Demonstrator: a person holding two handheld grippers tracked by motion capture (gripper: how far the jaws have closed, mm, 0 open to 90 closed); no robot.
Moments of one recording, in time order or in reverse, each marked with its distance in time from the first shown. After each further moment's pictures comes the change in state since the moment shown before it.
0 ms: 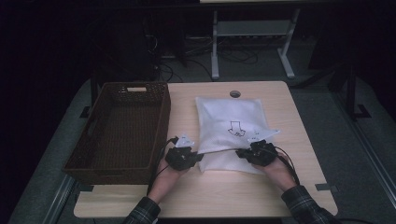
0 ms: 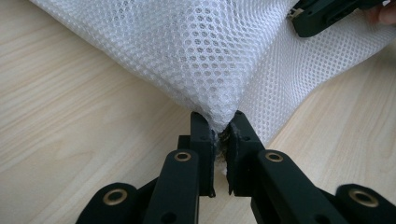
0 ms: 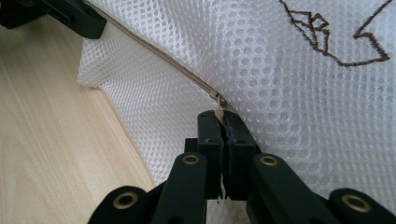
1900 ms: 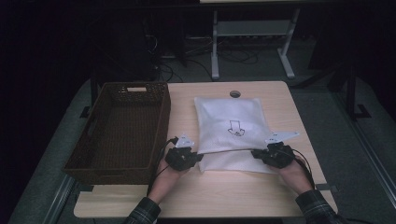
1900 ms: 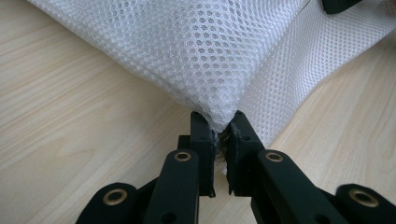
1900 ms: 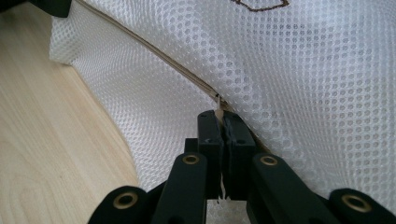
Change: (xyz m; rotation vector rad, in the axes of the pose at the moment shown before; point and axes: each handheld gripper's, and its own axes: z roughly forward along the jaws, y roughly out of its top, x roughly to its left) left arm -0.001 -0.001 0.000 0.004 0.007 -0.003; right arm -0.020 -0.026 -0.032 -0.004 -0.067 0.044
